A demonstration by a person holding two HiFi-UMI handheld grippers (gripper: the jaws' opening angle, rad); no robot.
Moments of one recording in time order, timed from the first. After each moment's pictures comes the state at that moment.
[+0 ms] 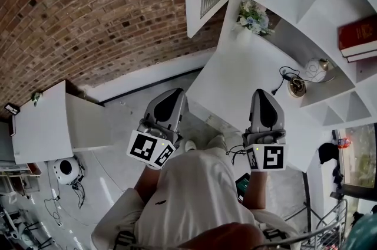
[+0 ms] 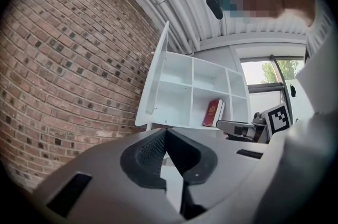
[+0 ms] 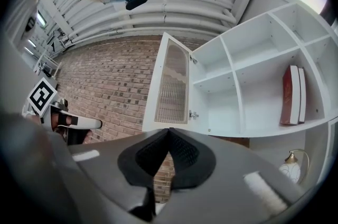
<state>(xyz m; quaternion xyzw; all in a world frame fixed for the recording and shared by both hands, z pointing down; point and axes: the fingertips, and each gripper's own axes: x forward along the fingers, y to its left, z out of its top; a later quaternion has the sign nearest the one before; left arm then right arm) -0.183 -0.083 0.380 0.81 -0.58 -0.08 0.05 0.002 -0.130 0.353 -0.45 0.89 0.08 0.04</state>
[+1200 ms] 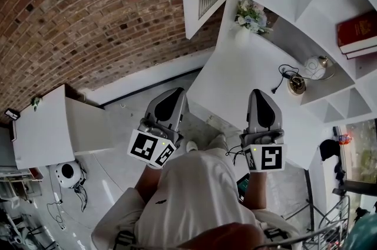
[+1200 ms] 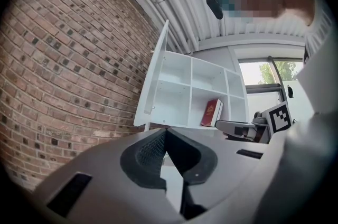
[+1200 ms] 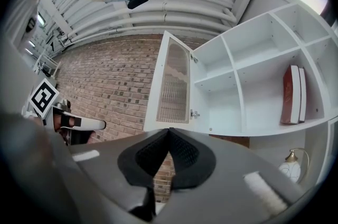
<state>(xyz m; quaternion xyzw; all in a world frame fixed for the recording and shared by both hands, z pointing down) -0.182 -0.092 0.379 0.82 -0.56 -0.08 0.05 -0.006 -0.129 0.354 -0.46 0.89 0.07 0.04</state>
